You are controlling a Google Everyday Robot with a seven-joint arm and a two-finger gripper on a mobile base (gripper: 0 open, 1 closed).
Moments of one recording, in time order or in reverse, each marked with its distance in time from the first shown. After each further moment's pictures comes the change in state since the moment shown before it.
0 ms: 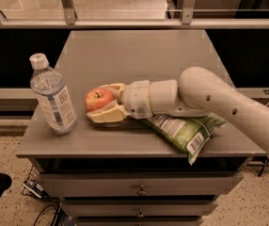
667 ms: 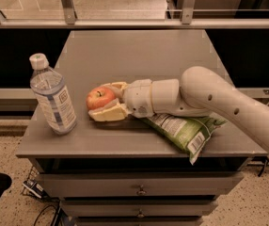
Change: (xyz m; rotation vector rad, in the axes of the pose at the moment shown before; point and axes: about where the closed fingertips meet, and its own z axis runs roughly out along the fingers) arm 0.004 -0.001 0.000 0.003 0.002 0.007
